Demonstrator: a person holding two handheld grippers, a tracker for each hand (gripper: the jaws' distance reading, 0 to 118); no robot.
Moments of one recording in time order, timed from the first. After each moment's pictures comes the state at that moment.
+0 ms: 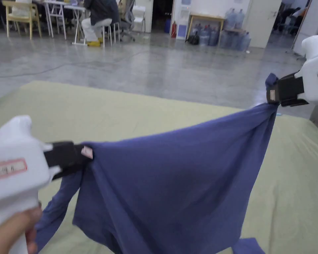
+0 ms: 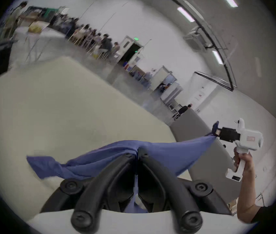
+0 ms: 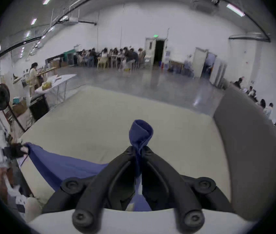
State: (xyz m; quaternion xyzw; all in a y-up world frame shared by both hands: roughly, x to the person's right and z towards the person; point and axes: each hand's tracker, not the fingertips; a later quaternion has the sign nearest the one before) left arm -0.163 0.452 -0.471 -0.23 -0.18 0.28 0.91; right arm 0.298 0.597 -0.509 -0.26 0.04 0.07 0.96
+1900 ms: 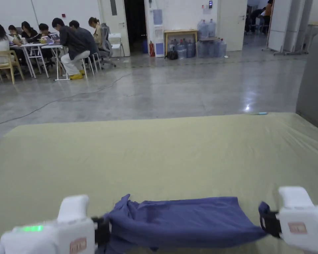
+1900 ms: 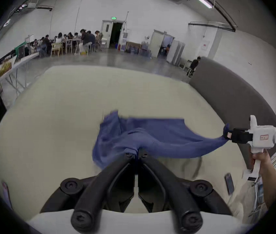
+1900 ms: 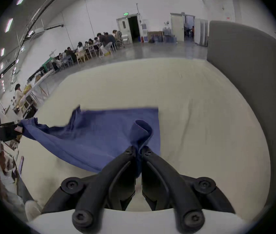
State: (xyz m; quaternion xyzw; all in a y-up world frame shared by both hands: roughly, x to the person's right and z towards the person) left arm -0.099 0.326 -0.512 -0.37 -0.17 0.05 0.91; right arm 0.355 0.308 -0.465 -0.39 0.00 -0.07 0.92
